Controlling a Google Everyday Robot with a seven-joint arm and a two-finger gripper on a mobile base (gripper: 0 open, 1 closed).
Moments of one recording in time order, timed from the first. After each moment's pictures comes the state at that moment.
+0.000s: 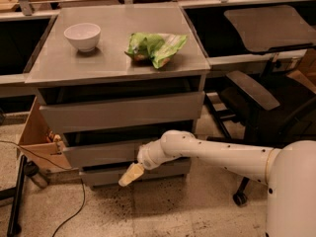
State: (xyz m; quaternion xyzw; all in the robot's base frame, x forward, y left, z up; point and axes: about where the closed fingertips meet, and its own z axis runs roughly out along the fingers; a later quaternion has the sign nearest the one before) arm 0.581 0.106 0.477 -0.50 0.78 0.29 0.26
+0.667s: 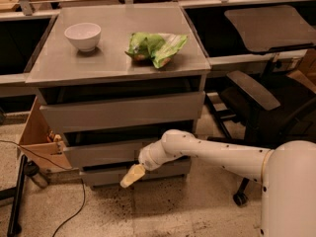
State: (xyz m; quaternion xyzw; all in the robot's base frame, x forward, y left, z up) arm 0.579 0.101 0.462 -0.49 0.78 0.30 0.24
